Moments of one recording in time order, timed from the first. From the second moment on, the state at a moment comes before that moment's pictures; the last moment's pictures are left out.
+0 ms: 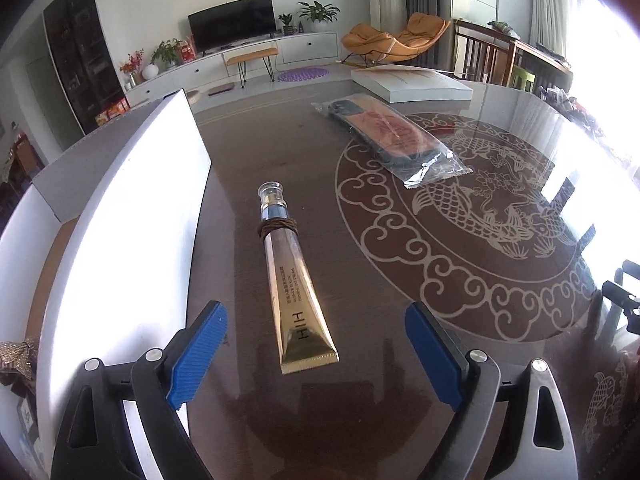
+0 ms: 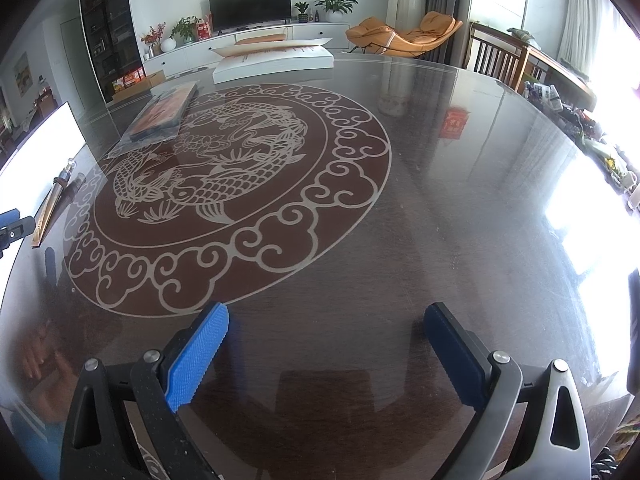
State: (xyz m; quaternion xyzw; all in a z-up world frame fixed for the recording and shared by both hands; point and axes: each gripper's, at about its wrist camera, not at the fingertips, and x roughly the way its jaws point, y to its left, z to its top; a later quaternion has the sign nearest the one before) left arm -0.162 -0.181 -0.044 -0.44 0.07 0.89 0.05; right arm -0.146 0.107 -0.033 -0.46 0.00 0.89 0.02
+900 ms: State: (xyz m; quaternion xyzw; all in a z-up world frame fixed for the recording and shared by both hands) left arm -0.121 -0.170 -0.066 -0.43 -0.01 0.90 0.03; right arm -0.380 -0.080 0.009 -0.52 0.00 0.84 -0.14
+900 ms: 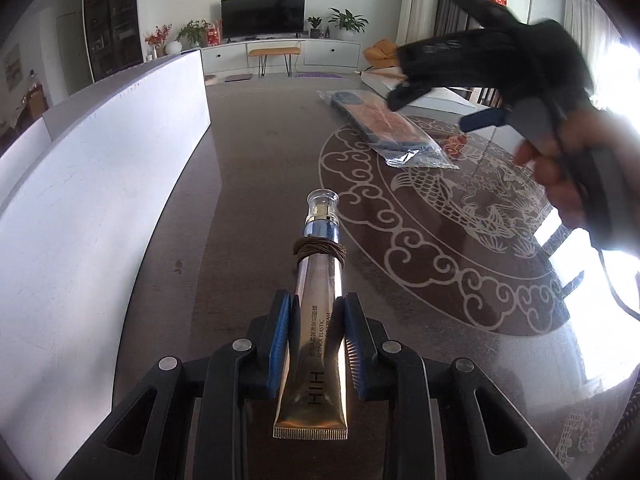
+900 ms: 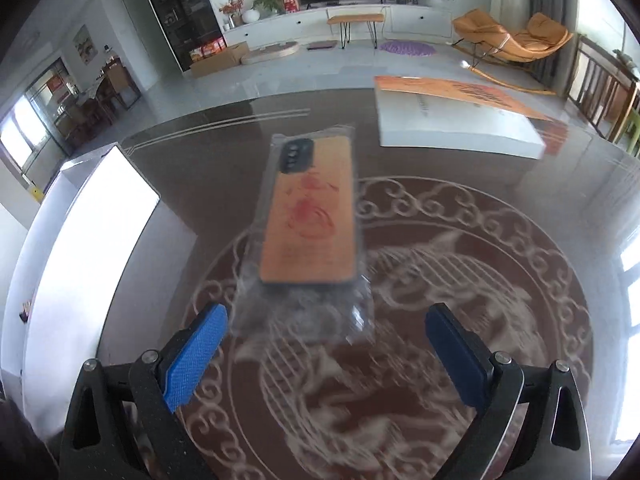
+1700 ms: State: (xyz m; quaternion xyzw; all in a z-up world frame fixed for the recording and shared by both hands) left arm -0.093 -0.054 -0.062 -0.43 -0.02 0.89 0.12; right arm -0.130 0.108 -0.037 -0.45 0.00 0.89 0.02
